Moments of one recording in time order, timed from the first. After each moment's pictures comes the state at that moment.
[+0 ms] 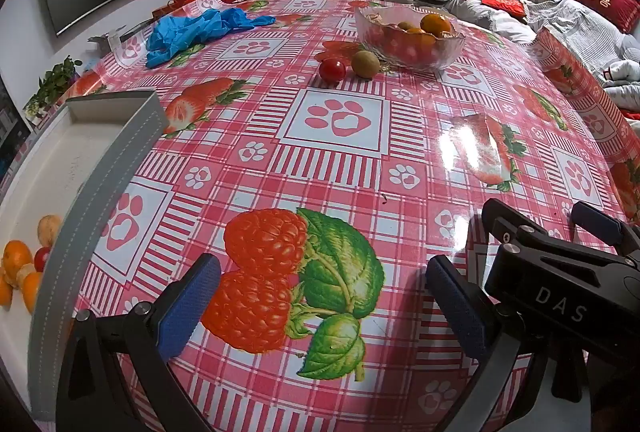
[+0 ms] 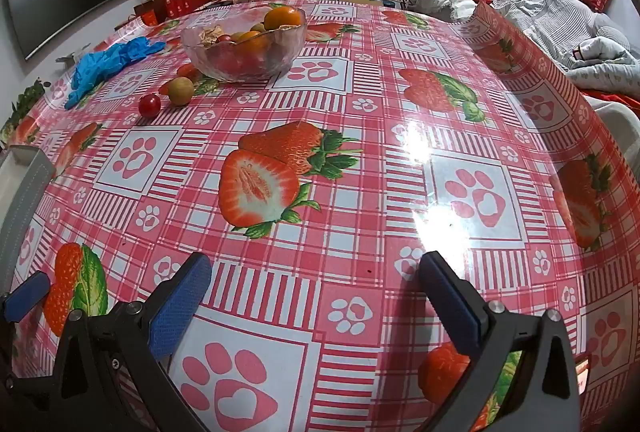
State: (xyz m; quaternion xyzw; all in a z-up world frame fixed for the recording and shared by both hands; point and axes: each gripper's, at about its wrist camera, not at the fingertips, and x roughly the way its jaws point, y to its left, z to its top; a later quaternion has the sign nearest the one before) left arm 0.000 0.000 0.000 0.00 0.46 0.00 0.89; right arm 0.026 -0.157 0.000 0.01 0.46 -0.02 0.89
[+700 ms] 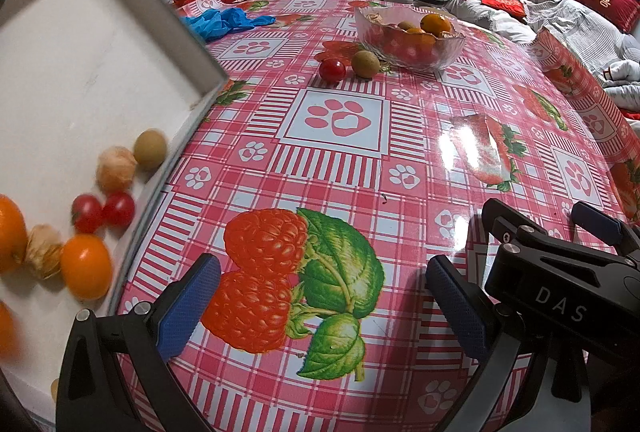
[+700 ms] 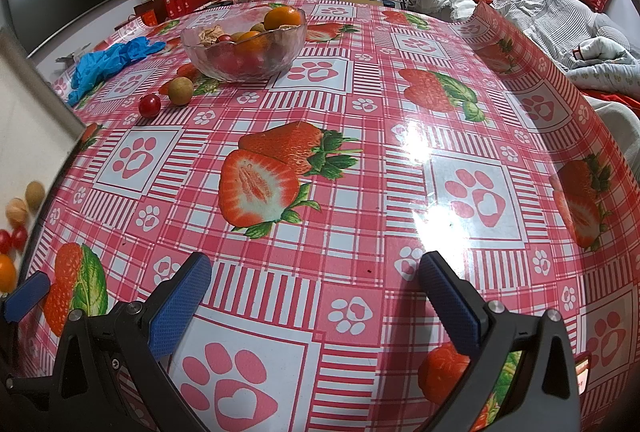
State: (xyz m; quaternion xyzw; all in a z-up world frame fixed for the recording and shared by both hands) left arm 0.000 0.000 0.000 0.00 0.46 0.00 0.89; right arm 0.026 -0.156 0.000 0.01 0.46 -0.02 0.89
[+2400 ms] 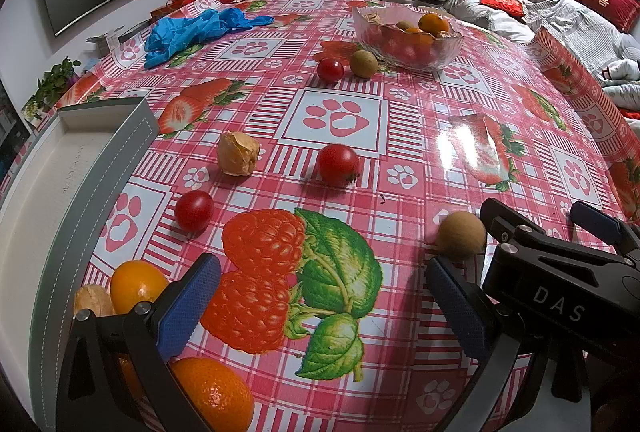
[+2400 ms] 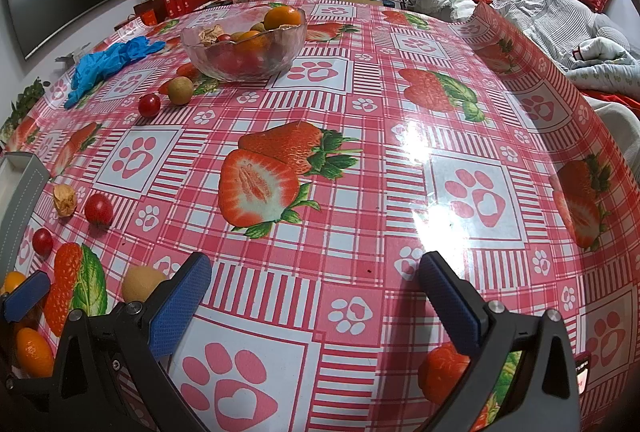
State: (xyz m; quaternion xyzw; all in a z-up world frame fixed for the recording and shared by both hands) left arm 0.000 0.000 0.000 0.00 0.46 0.00 0.89; right arm 0.025 -0.156 0.000 0.01 0.46 -0.02 0.89
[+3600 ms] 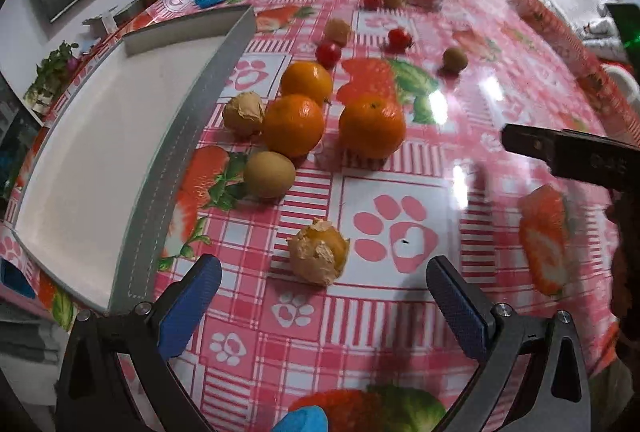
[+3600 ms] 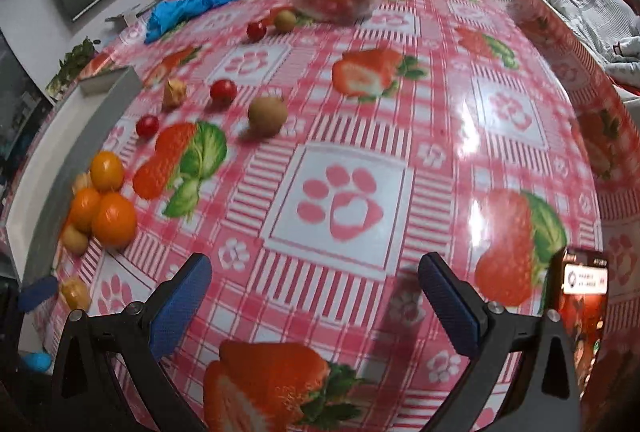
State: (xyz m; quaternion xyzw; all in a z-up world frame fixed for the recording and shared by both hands) left arm -0.114 0.078 0.003 0.03 0.52 -0.02 0.85; right arm -0.063 -0.120 0.010 0.01 0.52 0.07 0.85
